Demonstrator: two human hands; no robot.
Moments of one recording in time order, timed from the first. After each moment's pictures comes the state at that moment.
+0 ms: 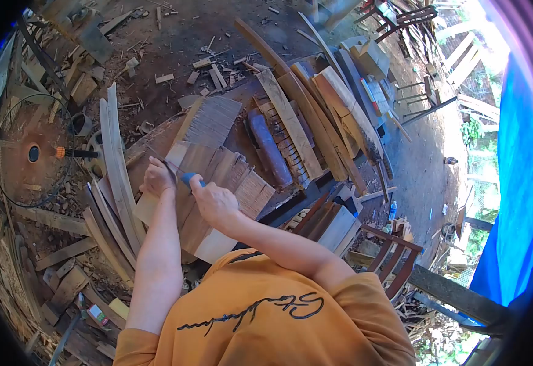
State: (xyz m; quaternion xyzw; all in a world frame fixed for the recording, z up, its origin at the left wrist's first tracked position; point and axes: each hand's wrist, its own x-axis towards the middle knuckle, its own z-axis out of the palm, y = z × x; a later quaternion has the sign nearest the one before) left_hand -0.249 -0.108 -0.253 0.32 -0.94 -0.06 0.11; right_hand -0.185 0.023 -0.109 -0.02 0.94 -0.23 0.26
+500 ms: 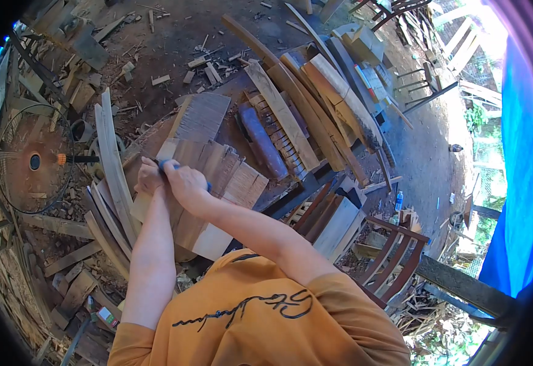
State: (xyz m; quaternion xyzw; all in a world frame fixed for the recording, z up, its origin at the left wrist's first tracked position) left_hand -0.251 -0.114 -0.262 0.34 -0.94 -0.07 0.05; right_hand -0.202 0.006 -0.142 -0.03 0.94 -0.28 0.21
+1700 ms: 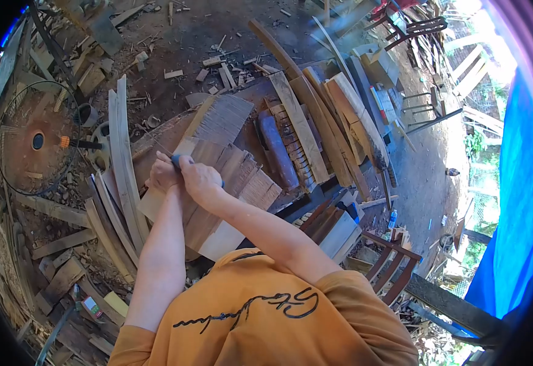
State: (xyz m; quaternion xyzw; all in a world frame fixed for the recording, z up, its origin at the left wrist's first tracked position) left_hand -0.250 -0.108 -0.254 0.34 -0.93 -0.07 0.10; right_hand -0.224 -0.007 -0.151 -0.06 0.94 -0.24 0.23
